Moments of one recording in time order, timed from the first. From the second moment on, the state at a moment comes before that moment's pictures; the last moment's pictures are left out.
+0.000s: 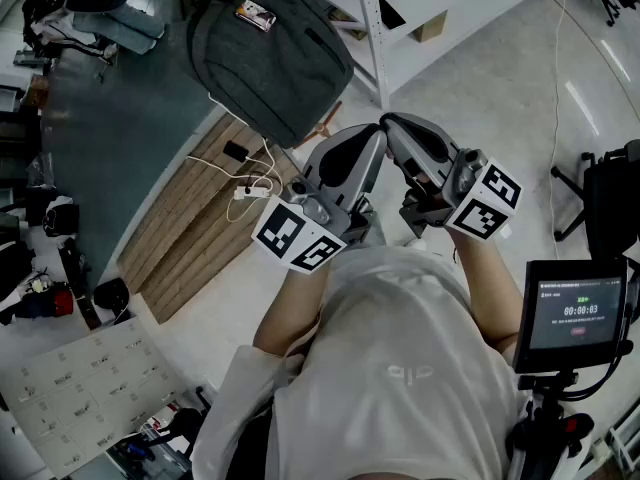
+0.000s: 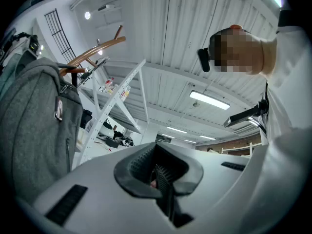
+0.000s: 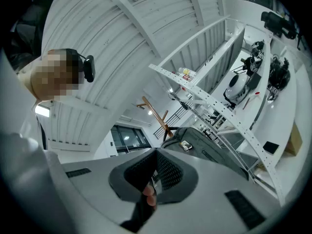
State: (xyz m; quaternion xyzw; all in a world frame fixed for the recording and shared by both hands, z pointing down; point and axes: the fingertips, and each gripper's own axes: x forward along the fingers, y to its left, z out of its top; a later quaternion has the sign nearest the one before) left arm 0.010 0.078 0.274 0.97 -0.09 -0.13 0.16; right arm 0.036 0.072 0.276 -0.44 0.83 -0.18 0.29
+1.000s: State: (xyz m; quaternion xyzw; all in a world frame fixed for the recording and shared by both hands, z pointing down) left arm -0.150 -0.230 0.263 0.90 -0.43 0.00 0.01; right arm 0.064 -0.259 0.249 -0.42 0.90 -0.01 0.09
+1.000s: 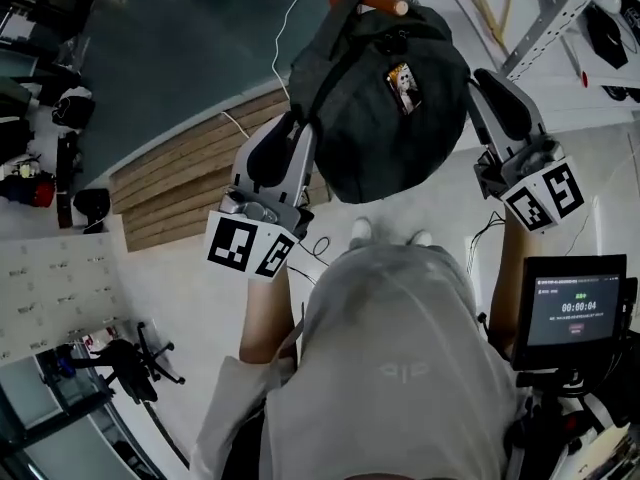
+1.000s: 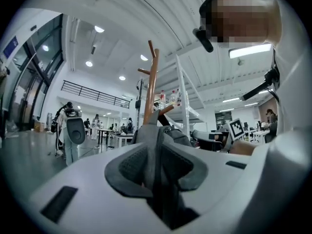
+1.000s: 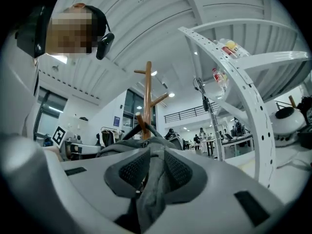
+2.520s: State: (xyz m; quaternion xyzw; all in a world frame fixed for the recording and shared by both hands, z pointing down) left arm -0.154 -0.236 0.289 0.86 -0.50 -0.06 0.04; right arm 0.025 -0.296 0.292 -0.43 0.90 -0.07 0.06
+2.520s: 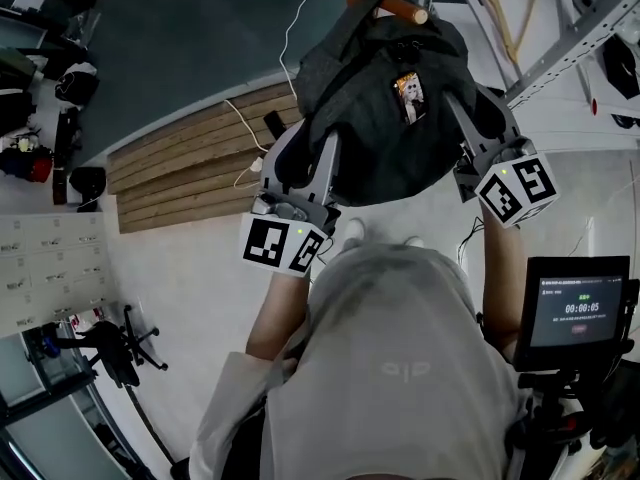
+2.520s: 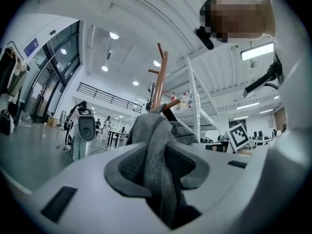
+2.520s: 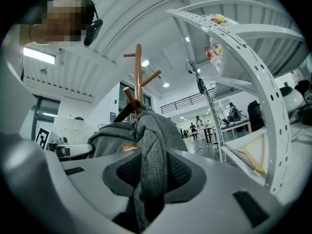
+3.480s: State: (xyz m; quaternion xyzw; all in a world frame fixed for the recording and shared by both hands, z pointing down) left arm -0.162 -0.200 0.223 0.88 -0.45 -0.13 0.05; right arm 0.018 -0.242 0.226 -0.48 0.86 -0.09 0.11
